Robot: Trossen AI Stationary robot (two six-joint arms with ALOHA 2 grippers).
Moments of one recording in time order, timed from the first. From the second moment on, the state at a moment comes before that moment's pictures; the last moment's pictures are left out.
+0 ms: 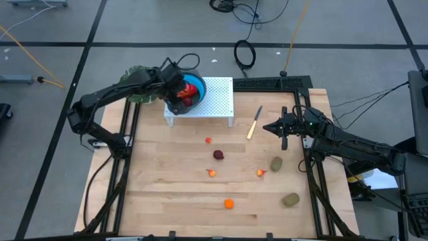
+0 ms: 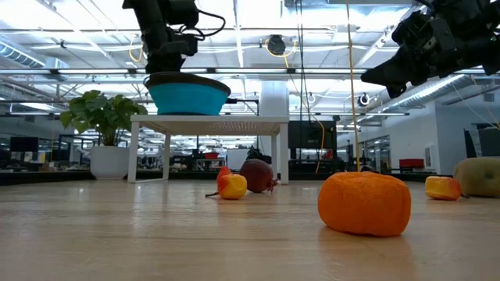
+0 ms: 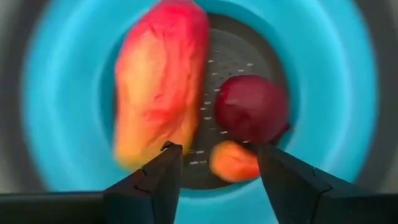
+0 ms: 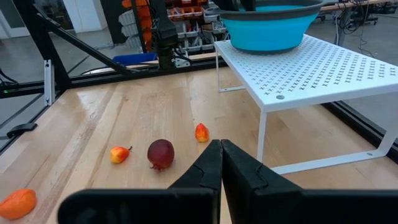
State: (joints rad) left arm 0.58 1.47 1.40 -1.03 -0.08 0.08; right arm -0.47 0.47 0.26 0.03 -0.37 0.02
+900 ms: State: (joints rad) left arm 0.43 1.27 1.43 -0.96 0.15 -0.09; right arm -0.36 0.47 0.26 0.15 -0.44 0.53
